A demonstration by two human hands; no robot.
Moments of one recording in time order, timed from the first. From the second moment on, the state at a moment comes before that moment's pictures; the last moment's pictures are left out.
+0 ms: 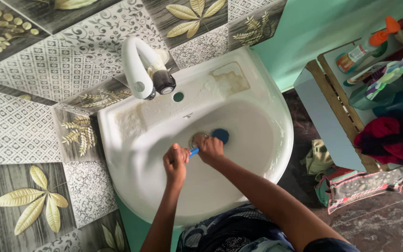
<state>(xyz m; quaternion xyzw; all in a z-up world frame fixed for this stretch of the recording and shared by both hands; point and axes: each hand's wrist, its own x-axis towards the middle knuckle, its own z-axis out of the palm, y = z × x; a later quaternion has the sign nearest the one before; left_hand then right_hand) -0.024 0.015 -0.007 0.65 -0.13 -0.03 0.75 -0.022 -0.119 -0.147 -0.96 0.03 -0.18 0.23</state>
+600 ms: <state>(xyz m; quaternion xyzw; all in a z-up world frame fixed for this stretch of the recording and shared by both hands) -0.002 0.037 -0.005 0.60 -0.04 -0.08 0.79 -0.050 -0.181 -0.060 -0.97 -0.01 0.14 0.20</state>
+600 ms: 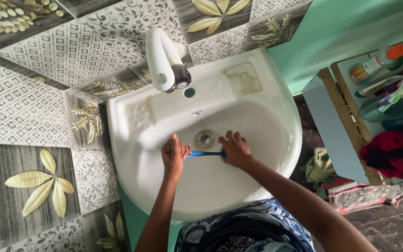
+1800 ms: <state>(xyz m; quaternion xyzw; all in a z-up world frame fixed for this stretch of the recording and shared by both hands) 0.017 -0.026 -0.028 0.57 -0.05 0.01 0.82 -0.014 -0.216 -0.118 -0.97 -0.03 0.09 0.20</state>
